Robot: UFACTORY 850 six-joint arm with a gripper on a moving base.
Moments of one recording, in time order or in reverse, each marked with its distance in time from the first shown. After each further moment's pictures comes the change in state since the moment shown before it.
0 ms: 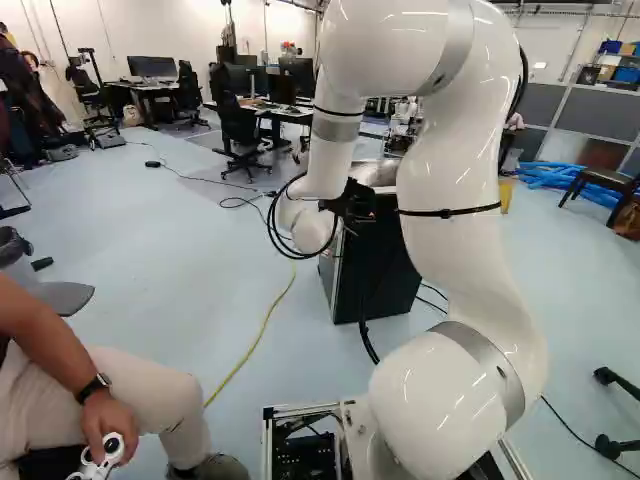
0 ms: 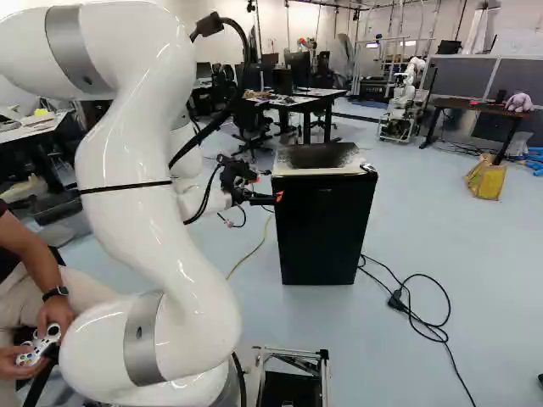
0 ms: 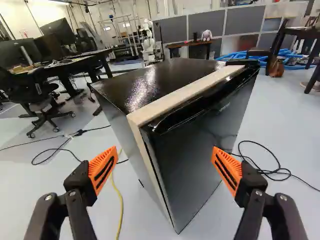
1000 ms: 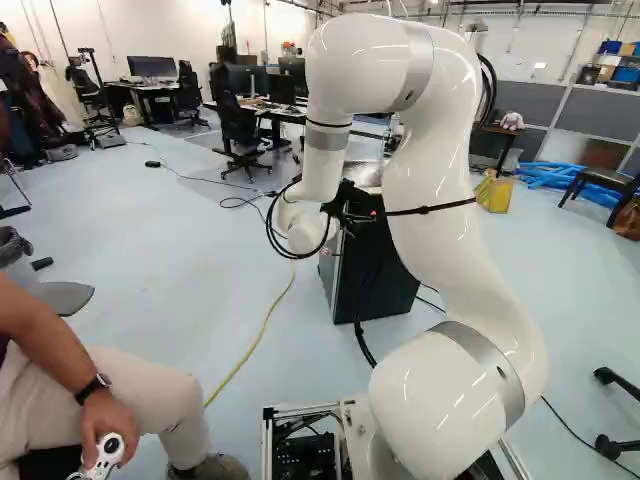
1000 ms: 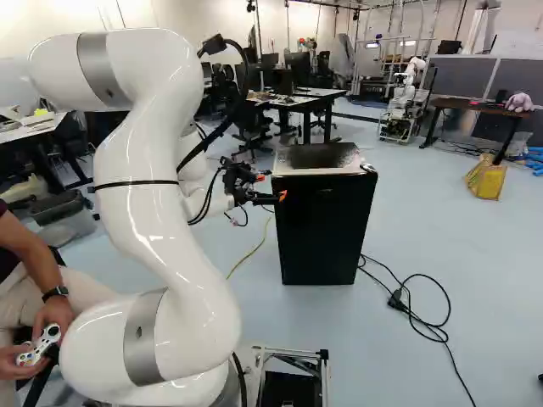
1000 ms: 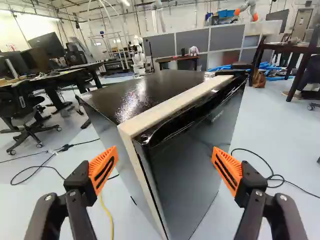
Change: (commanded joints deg) arm -0.5 -5.3 -4.3 3.4 5.4 0.0
